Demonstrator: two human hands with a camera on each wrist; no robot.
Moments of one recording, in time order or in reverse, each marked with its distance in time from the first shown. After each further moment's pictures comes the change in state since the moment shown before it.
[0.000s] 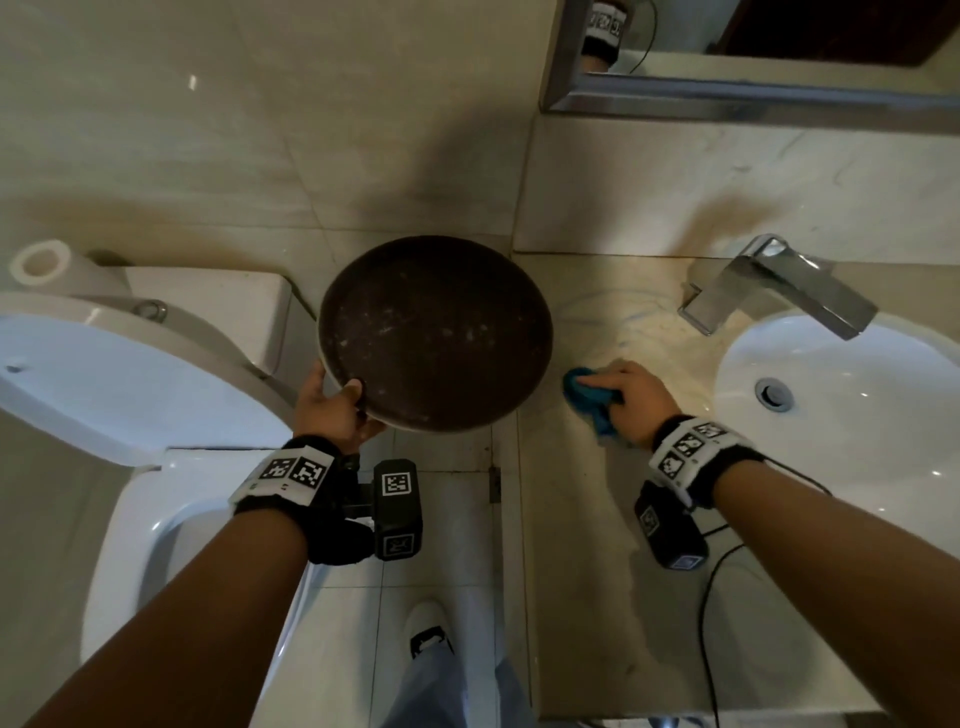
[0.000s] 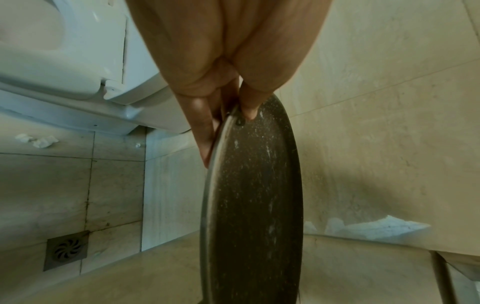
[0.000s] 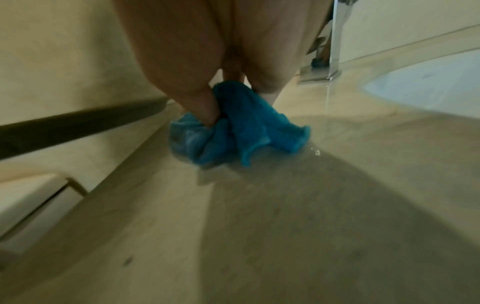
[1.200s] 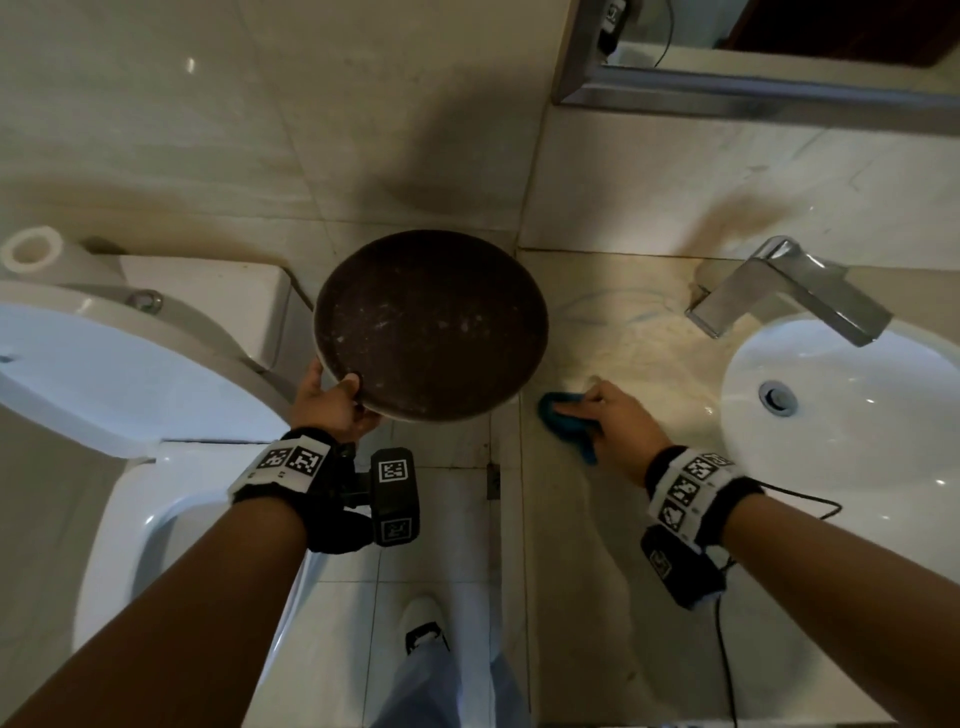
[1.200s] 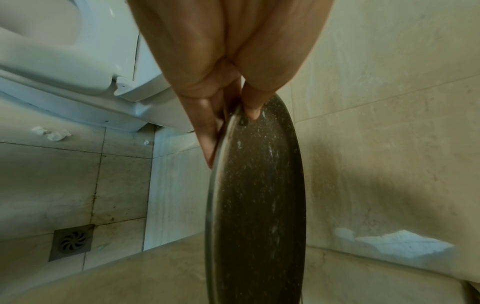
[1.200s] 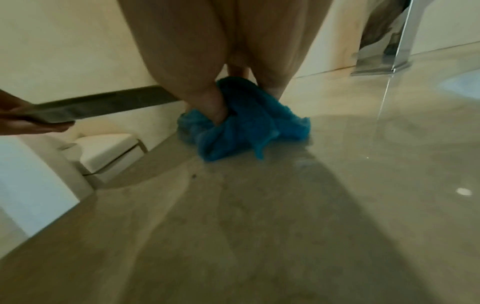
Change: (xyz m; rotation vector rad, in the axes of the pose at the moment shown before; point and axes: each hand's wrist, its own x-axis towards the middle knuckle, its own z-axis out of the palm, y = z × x) left_hand 0.019 -0.003 -0.005 -0.083 0.013 -0.100; right_hand -0.017 -0.016 0.018 -0.078 -0.097 -0.125
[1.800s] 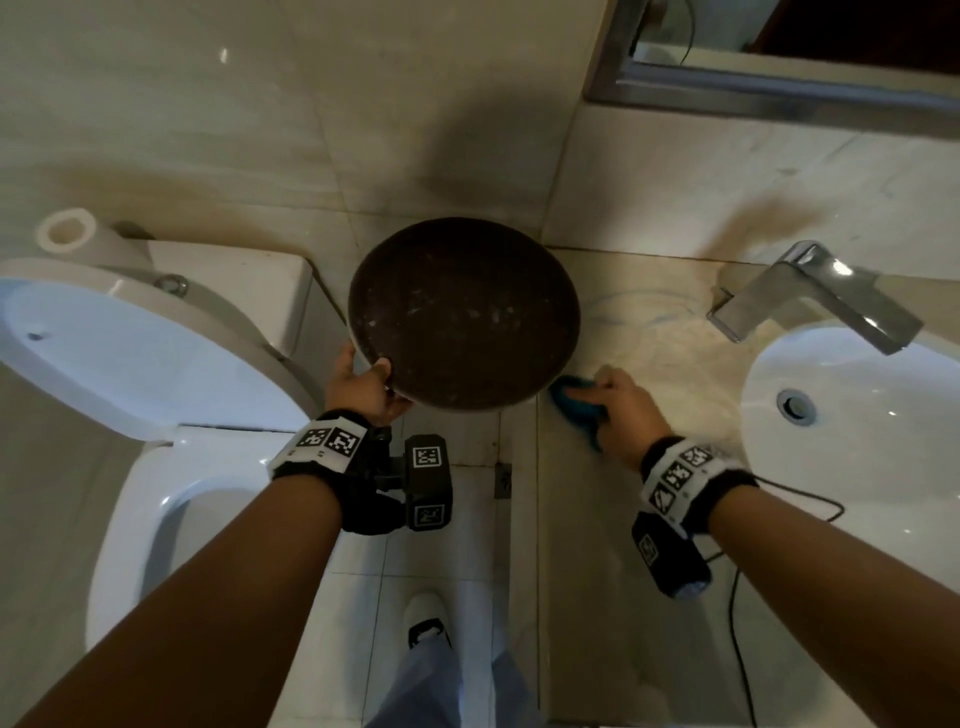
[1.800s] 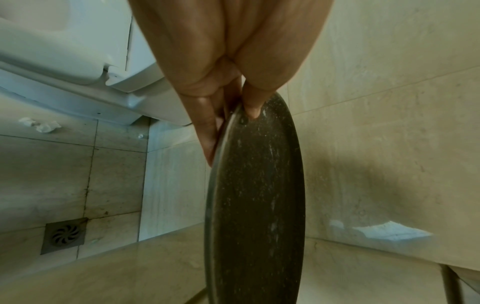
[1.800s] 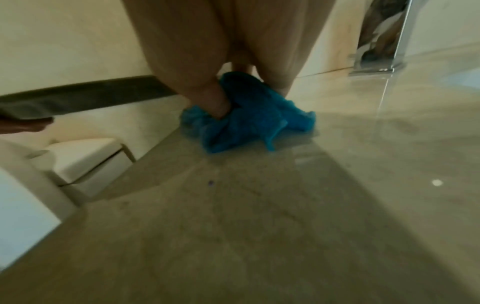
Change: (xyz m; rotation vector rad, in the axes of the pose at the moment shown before) left_hand -0.004 0.000 0.014 -0.035 0.007 0.002; right_hand 0.015 -0.010 0.002 0.004 0.017 -0.002
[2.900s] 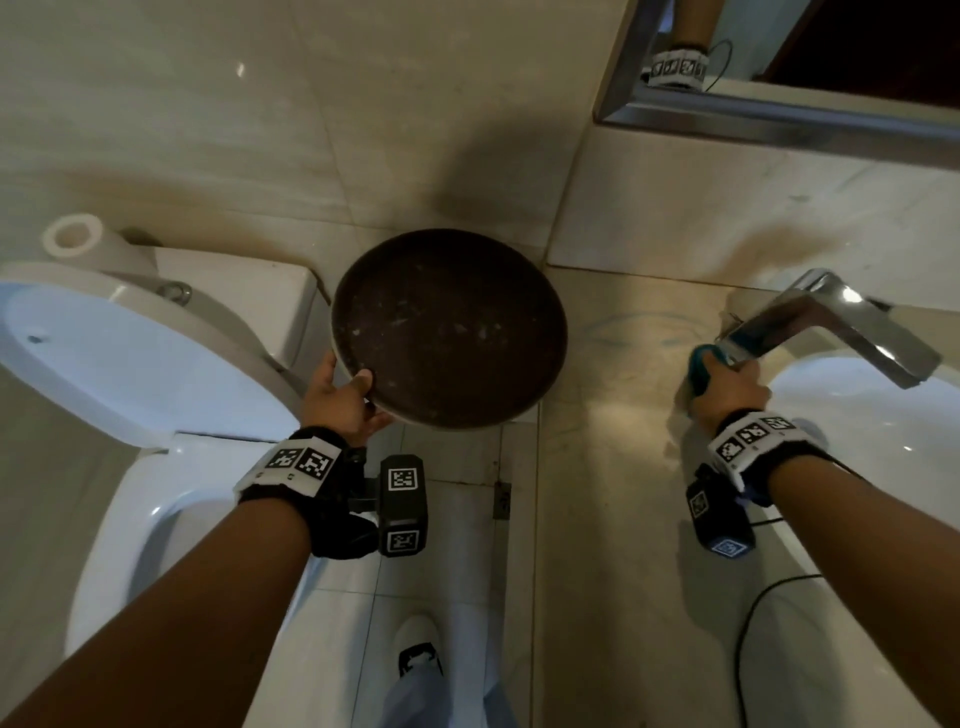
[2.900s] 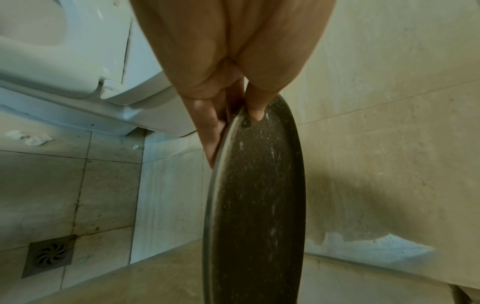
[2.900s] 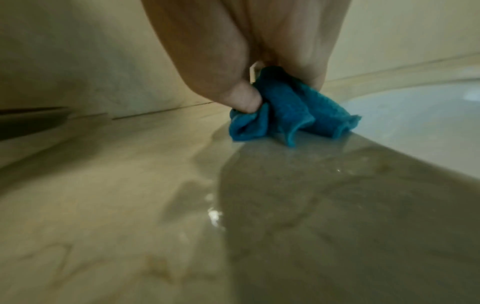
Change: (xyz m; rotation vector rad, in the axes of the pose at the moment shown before) left_hand 0.014 0.002 -0.019 -0.010 -0.031 0.081; right_hand 0.037 0.080 -0.060 -0.121 0.106 0.625
